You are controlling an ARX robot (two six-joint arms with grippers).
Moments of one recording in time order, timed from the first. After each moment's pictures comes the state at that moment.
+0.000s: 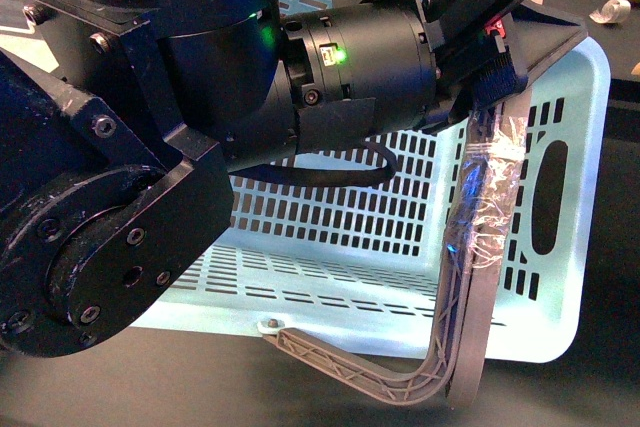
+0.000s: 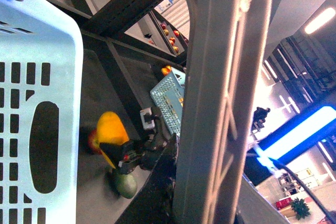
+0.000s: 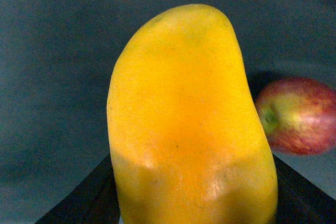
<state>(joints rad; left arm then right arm) -0.58 2.11 0.88 1.35 0.62 -0.87 -0.45 2.29 0.59 0.93 -0.20 -0.08</state>
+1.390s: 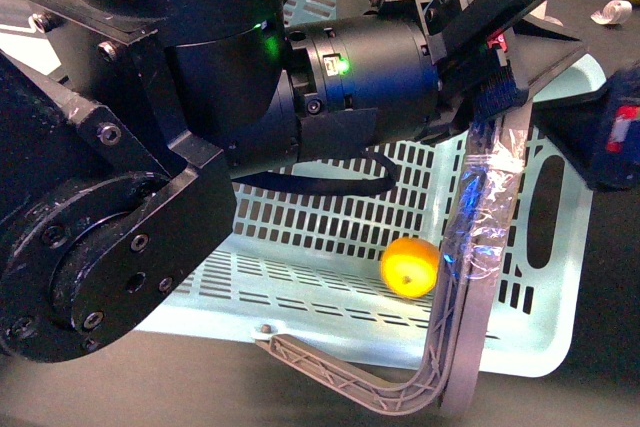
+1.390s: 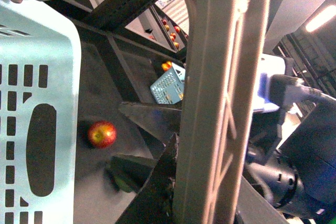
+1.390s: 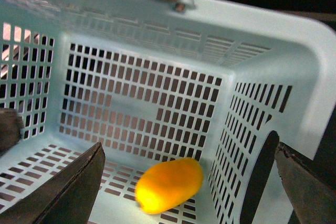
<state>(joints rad) -0.58 2.12 0.88 1.34 0.63 -0.88 0.08 1.57 0.41 0.72 -0.33 0.14</state>
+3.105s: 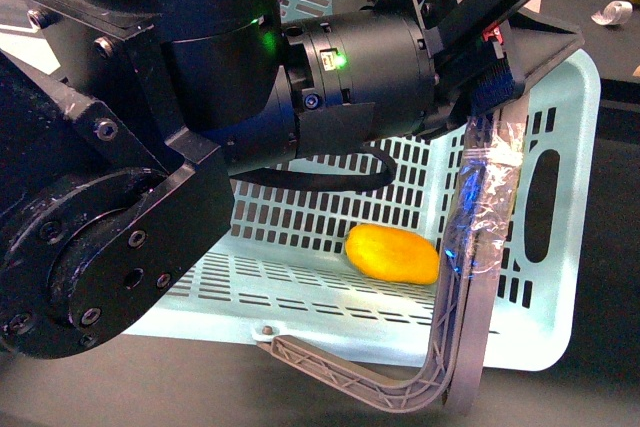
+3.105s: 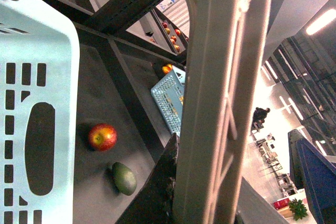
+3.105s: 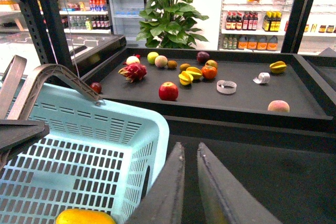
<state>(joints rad) -0.58 2.11 0.88 1.34 0.62 -0.88 0.00 0.32 0.00 0.32 0.00 0.01</state>
